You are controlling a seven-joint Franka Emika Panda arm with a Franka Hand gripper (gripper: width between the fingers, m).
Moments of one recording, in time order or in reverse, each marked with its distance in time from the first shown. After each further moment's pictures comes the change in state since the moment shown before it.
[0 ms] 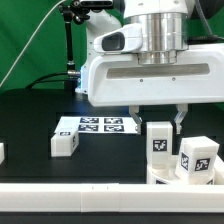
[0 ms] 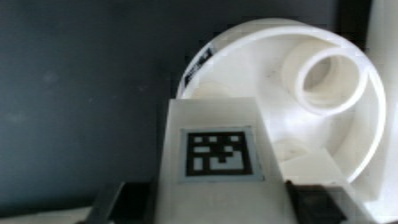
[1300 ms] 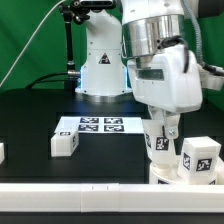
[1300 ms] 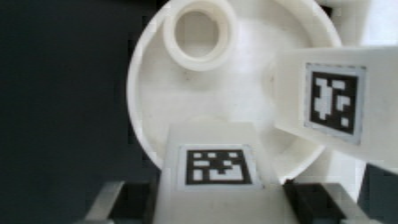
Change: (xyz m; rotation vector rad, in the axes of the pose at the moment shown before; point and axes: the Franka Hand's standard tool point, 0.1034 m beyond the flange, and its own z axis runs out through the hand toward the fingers) arm -0.006 -0.006 0.003 0.100 -0.055 1.318
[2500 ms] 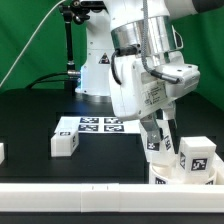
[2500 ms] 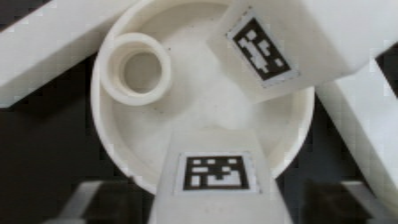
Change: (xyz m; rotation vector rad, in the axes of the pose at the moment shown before) arm 0.003 0.001 0.001 0.011 -0.075 0.570
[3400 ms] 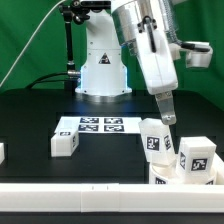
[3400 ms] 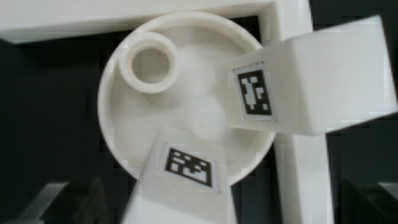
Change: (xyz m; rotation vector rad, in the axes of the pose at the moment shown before) arm -0.013 -0.002 -0.026 -0.002 -0.023 -0.590
